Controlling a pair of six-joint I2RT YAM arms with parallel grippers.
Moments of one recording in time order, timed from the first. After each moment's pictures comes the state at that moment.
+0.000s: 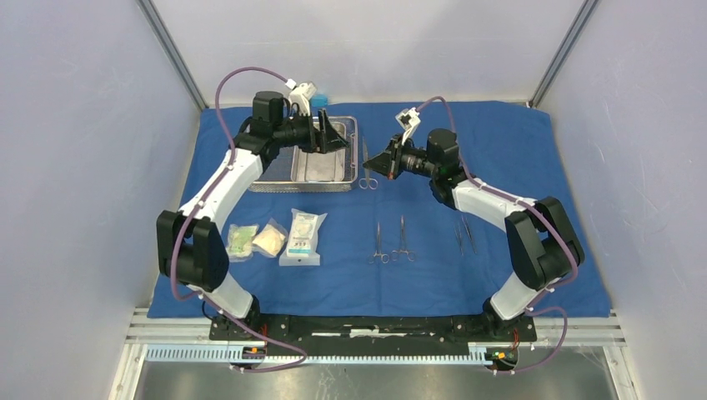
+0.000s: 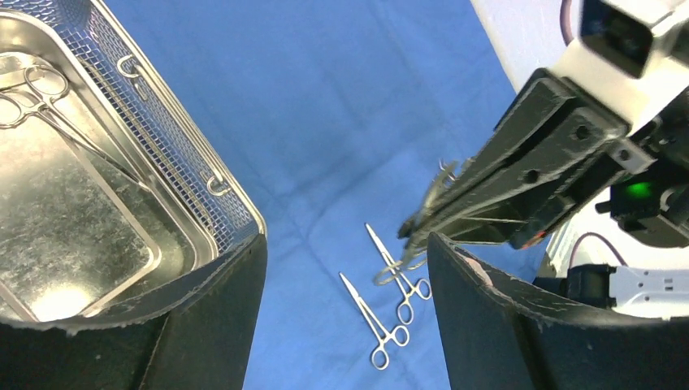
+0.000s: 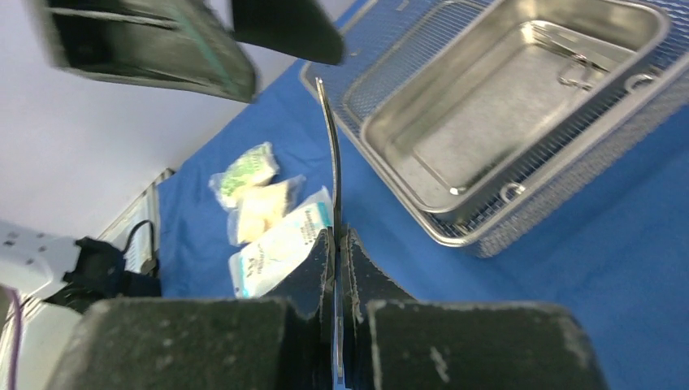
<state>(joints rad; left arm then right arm) -0.25 1.62 1.38 -0.27 0.71 -0.28 0.44 1.65 0.98 0.56 -0.70 0.46</state>
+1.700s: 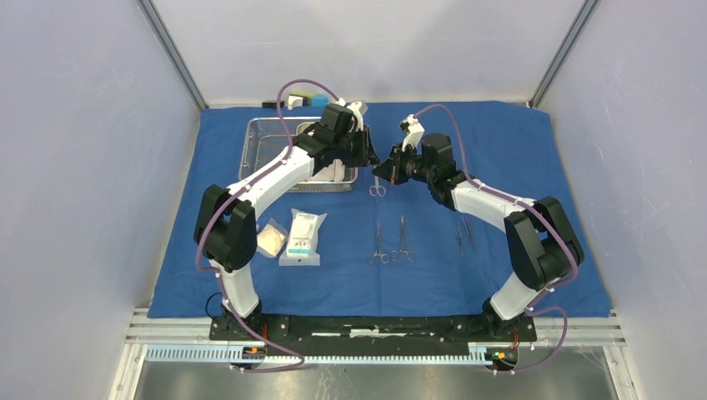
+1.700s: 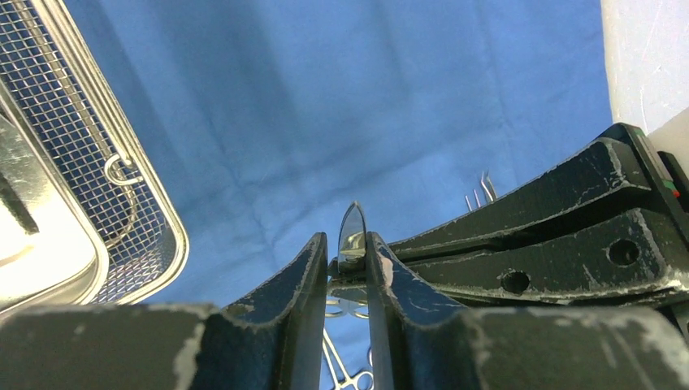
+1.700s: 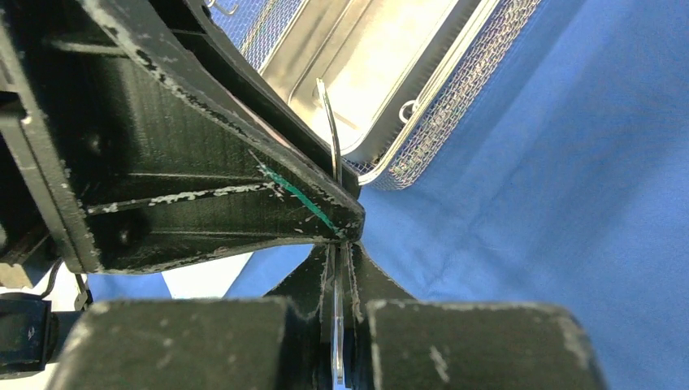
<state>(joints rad) -0.57 1.83 1.52 -0.36 0.24 -0.49 0.46 1.65 0.98 0.31 -0.45 0.41</state>
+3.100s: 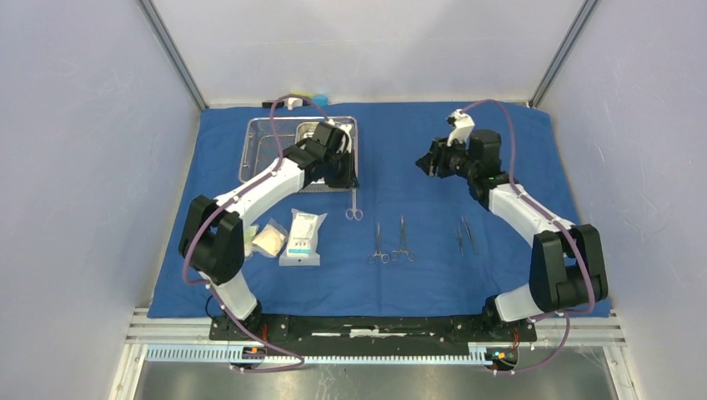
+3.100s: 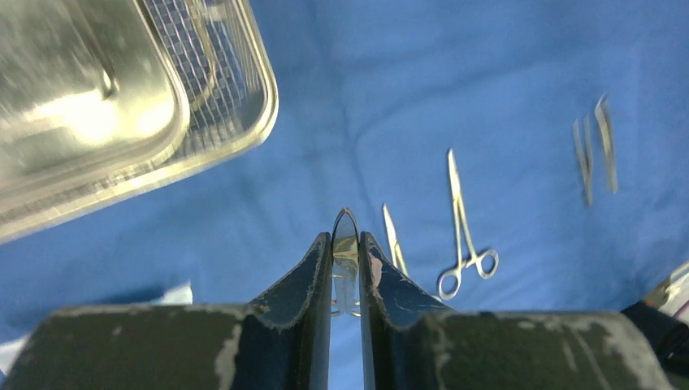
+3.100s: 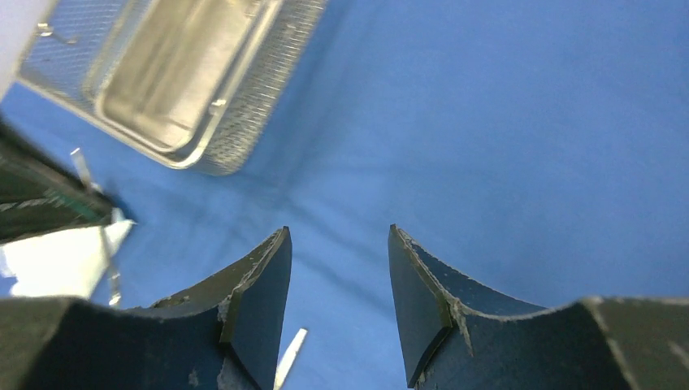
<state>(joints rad) -0.56 1.72 1.38 -0.50 0.16 -0.42 0.22 1.47 0.91 0.16 -0.42 0.19</state>
